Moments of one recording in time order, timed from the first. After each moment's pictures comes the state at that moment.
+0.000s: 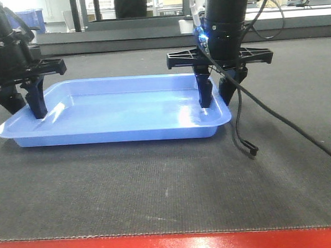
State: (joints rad) left arm -0.20 2.00 -1.60 -0.08 0.96 -0.10; right arm 0.40 2.16 -1.89 0.02 1.10 0.35
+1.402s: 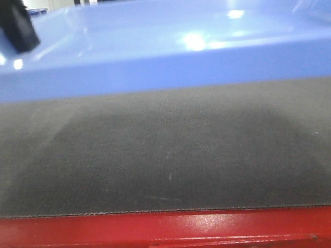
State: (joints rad) left arm -0.63 1.37 -1.34 -0.02 1.20 -0.38; right arm 0.43 1.12 -1.15 -0.03 1.19 0.36
